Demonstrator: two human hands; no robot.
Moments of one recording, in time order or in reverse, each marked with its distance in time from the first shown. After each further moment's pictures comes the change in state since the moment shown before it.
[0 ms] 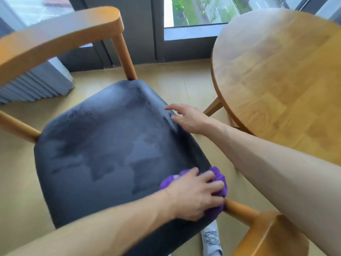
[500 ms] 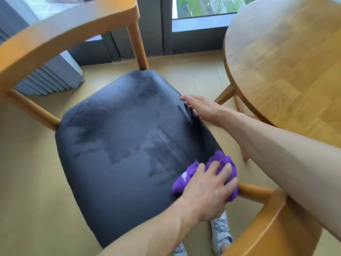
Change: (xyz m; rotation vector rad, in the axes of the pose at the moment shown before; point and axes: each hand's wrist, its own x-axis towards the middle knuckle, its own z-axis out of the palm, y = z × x) left_hand -0.009 0.047 0.018 -0.031 0.125 -0.358; right_hand -0.010 -0.005 0.011 0.337 0.003 0.155
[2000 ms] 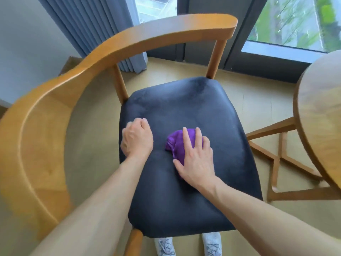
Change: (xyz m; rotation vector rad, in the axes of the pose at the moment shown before) left_hand -0.140 -0.173 -0.058 -0.471 0.652 -1.688; right_hand -0.075 -0.010 0.177 -0.891 0.141 -0.395
